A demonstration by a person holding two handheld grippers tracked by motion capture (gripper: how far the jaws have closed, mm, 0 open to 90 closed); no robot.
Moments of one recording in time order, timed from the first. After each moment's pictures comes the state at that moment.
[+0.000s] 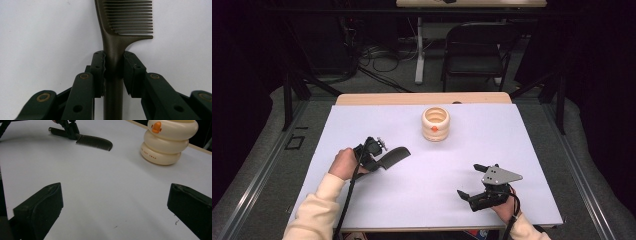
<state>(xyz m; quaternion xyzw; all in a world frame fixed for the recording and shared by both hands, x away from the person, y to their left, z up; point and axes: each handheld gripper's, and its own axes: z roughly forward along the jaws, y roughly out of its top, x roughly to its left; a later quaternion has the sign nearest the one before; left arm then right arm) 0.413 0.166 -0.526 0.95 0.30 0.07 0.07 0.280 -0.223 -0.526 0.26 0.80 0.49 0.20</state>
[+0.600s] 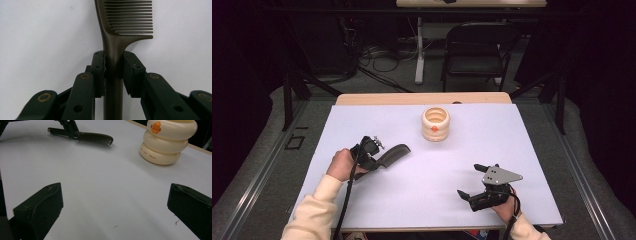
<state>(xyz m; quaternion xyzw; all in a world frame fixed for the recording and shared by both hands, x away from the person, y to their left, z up) 0.409 0.175 -0.519 0.94 0.31 0.07 0.11 0.279 -0.223 -0.526 0.26 0.80 0.49 0.20</state>
